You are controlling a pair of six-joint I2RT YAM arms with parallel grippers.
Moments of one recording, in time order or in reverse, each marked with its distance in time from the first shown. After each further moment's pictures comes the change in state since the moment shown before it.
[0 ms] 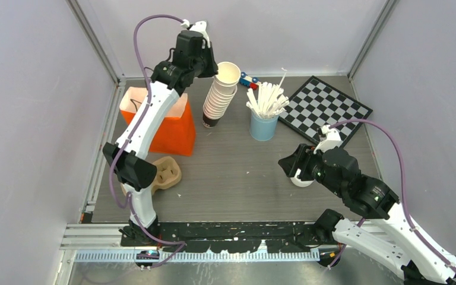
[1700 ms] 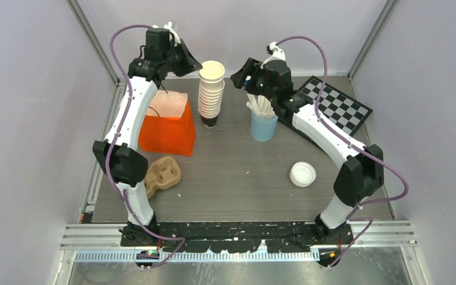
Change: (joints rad) left arm 0.245 -0.001 -0.061 0.013 0.353 -0.229; right arm -0.246 1.042 0.609 0.683 -0.168 -0.056
